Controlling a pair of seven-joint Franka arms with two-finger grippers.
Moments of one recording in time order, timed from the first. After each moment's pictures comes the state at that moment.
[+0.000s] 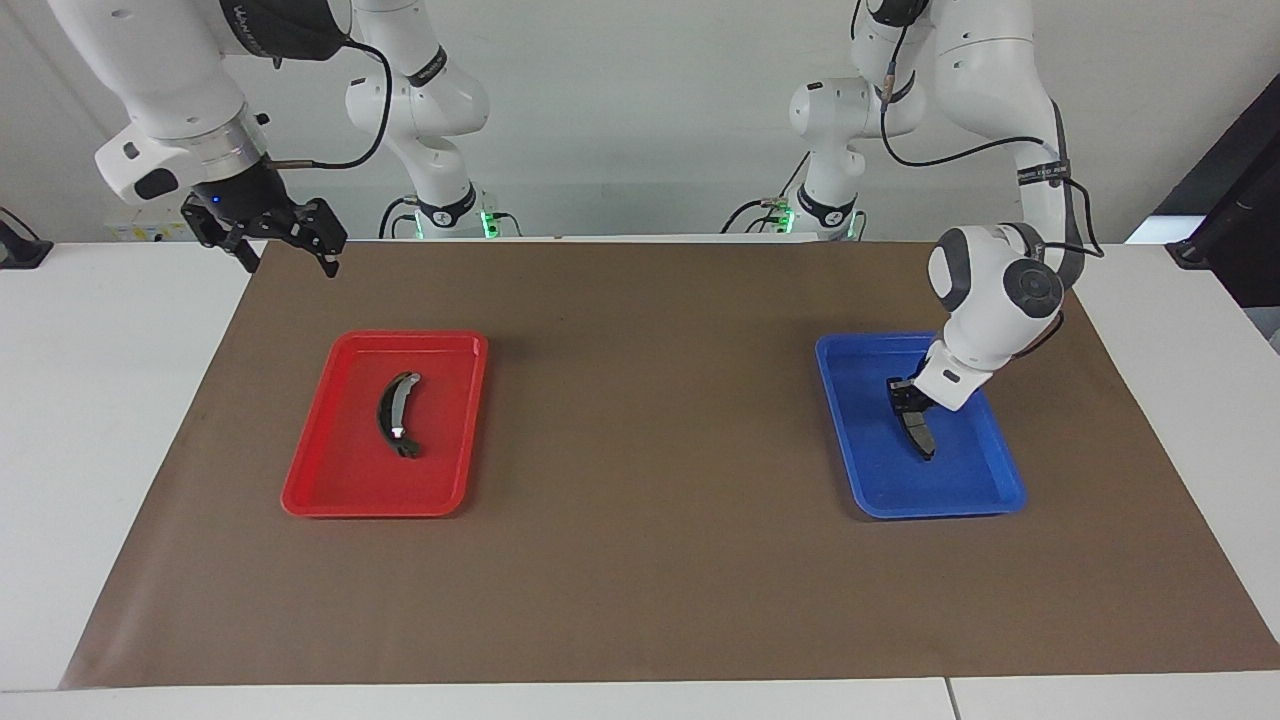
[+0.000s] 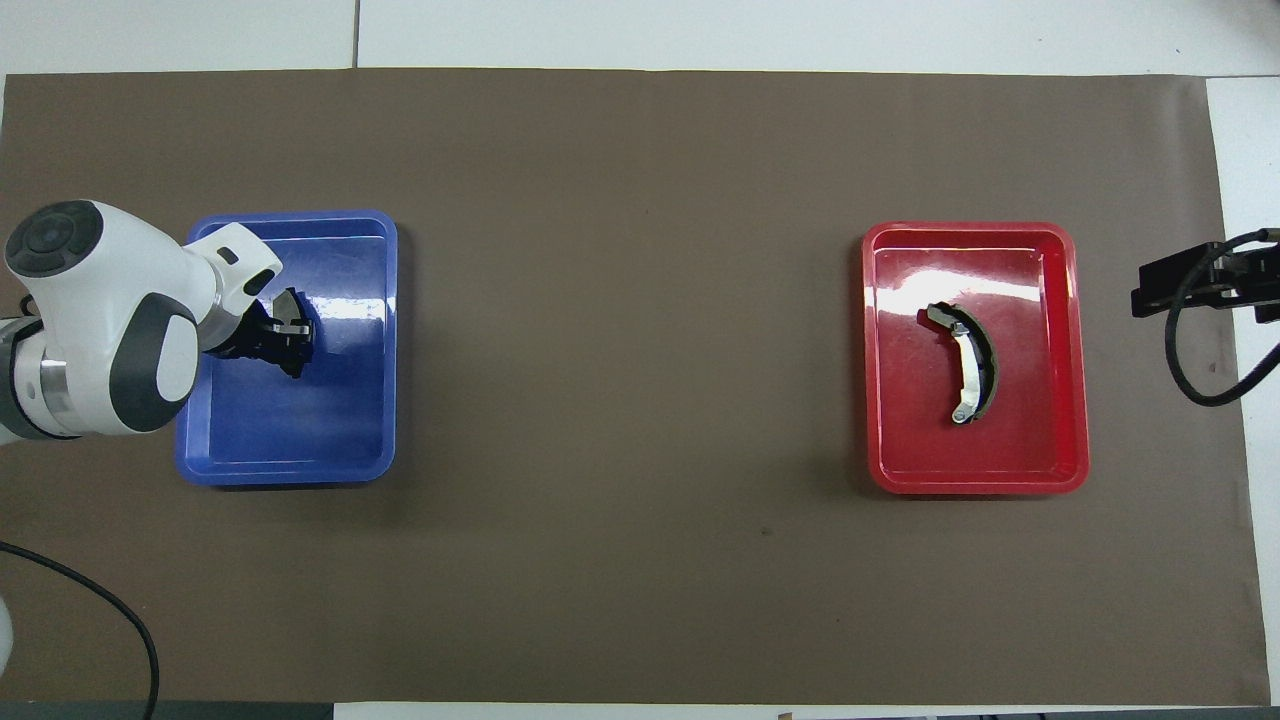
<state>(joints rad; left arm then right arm) -0.05 0.21 -0.04 -2.00 0.00 2.10 -0.03 0.02 -0.02 -0.05 -1.57 -0.03 1.51 0.05</state>
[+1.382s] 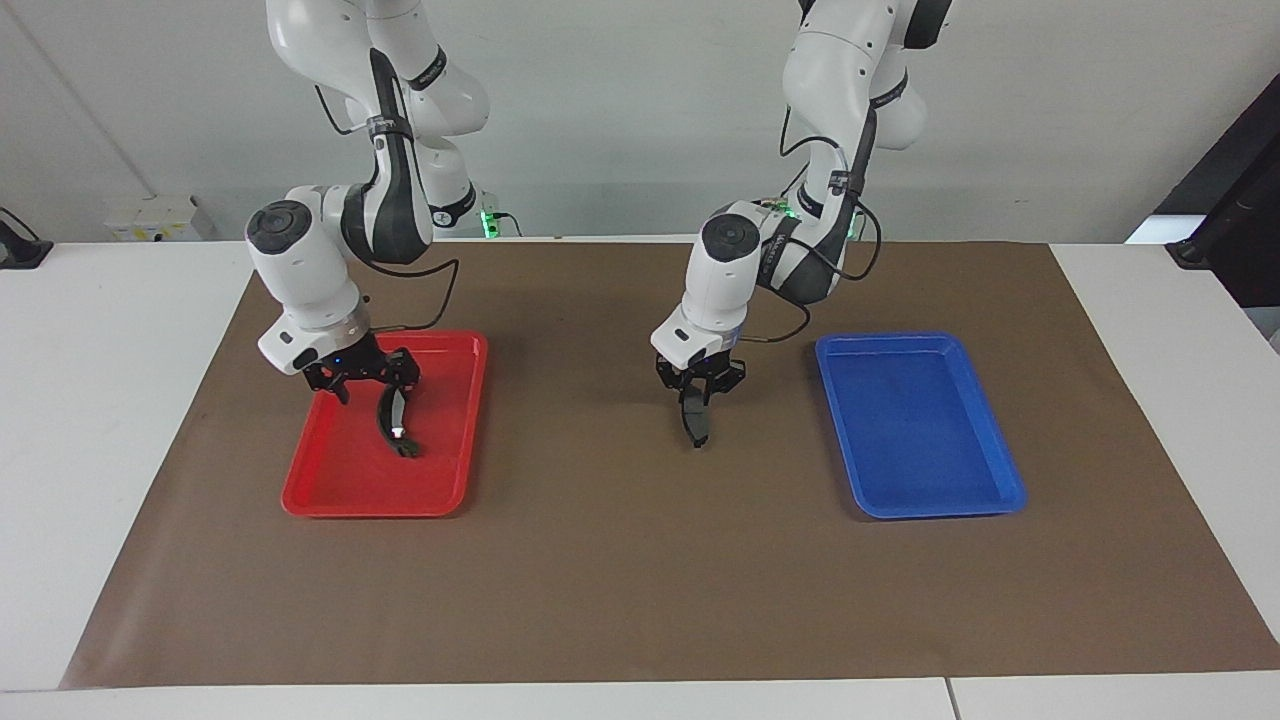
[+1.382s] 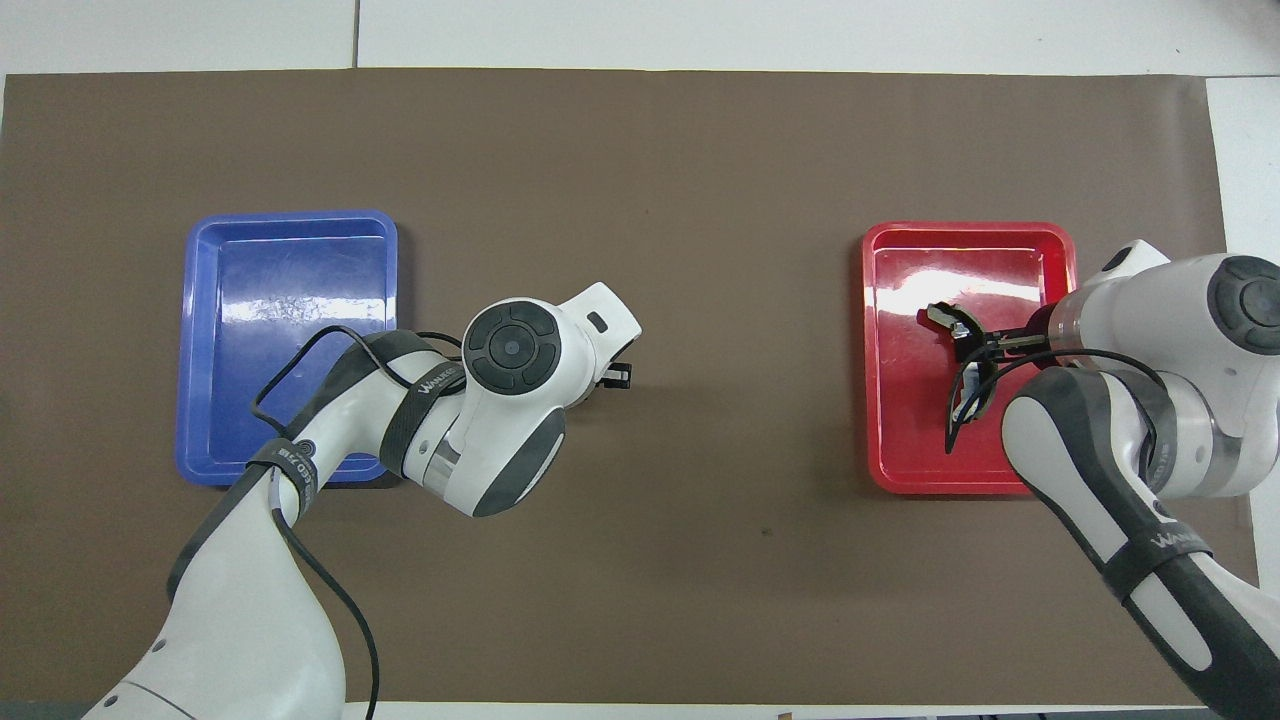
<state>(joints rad) -0.61 0.33 -0.05 -1.98 -0.01 2.38 -0.47 0.02 0.07 -0.05 -2.25 0.00 2.37 -0.07</state>
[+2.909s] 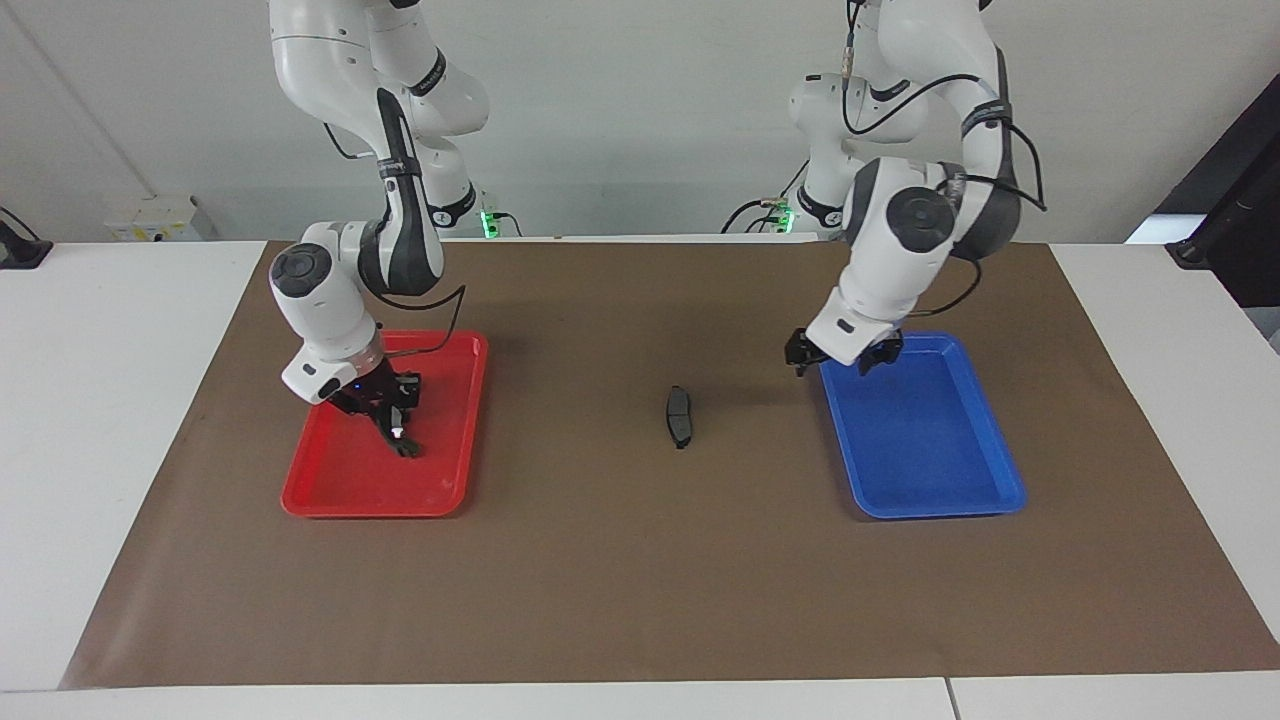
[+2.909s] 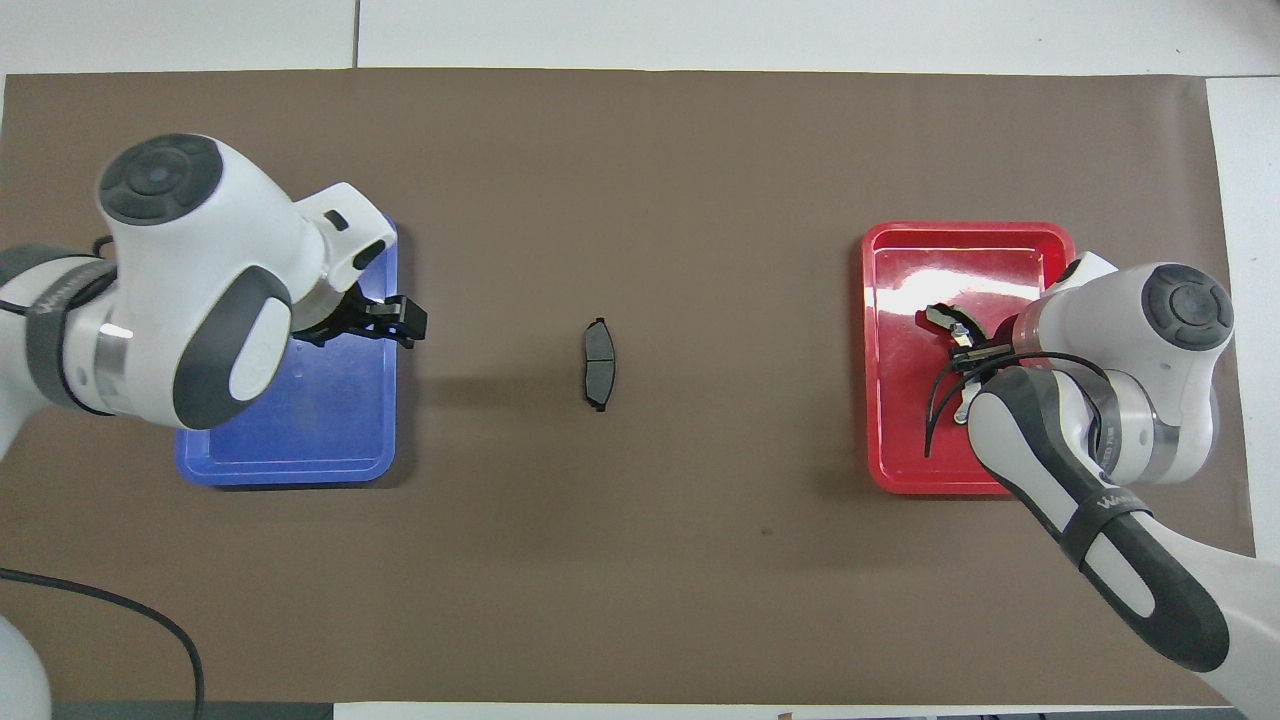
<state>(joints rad) -0.21 0.15 -0.02 -1.86 -0.01 1.89 -0.12 0.02 0.16 -0.05 -2.25 0.00 2.42 -0.14</state>
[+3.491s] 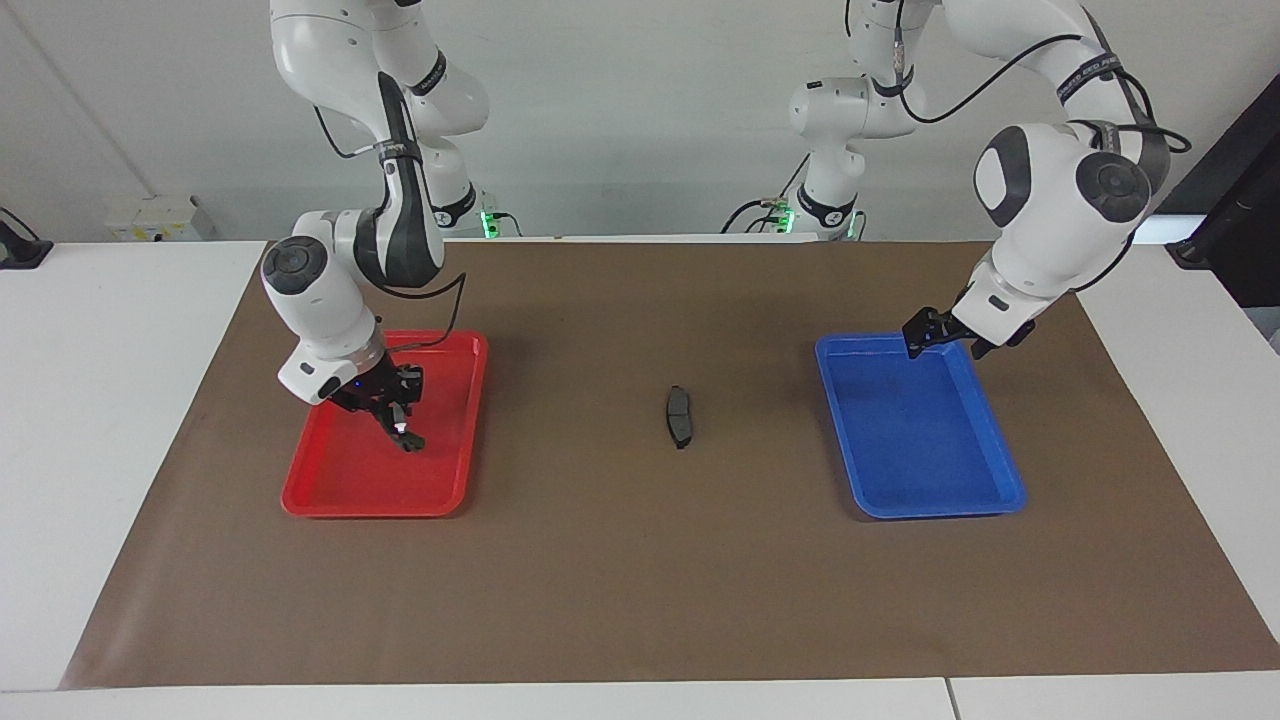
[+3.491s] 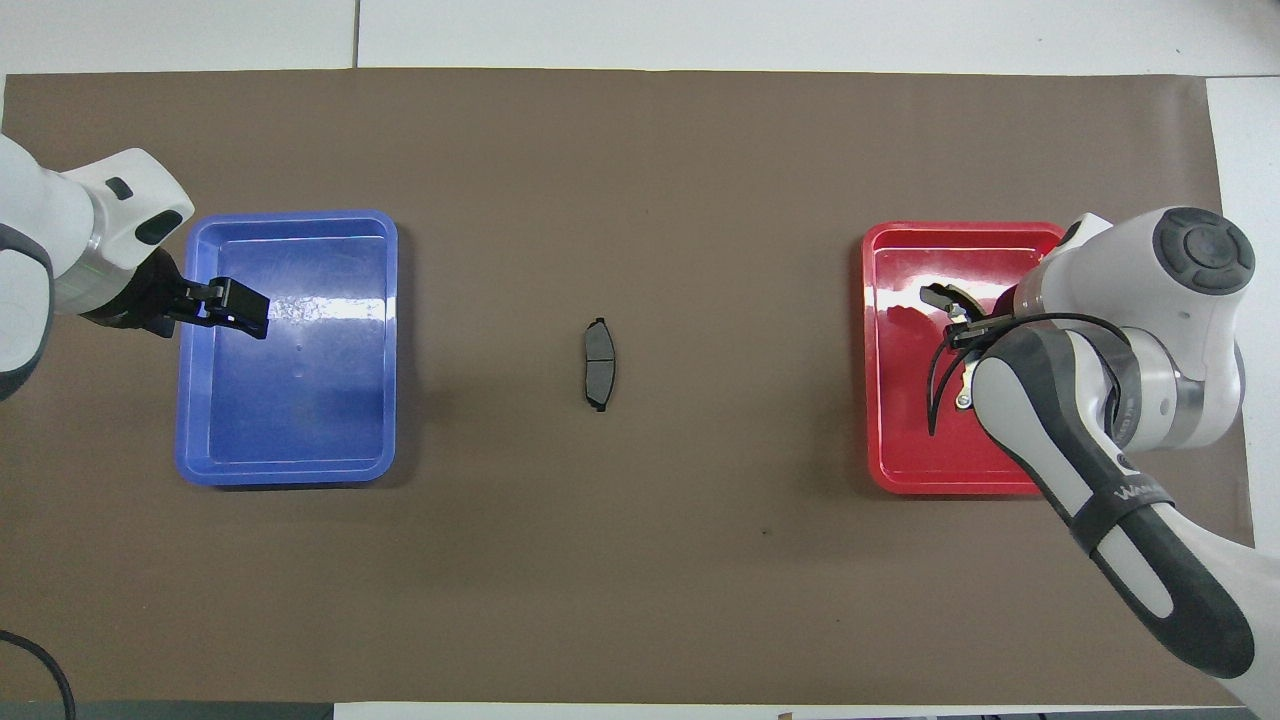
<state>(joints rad) -0.07 0.06 -0.02 -1.76 -0.01 1.69 0.01 0.09 0.15 -0.04 -2.05 0.01 2.16 -0.09</state>
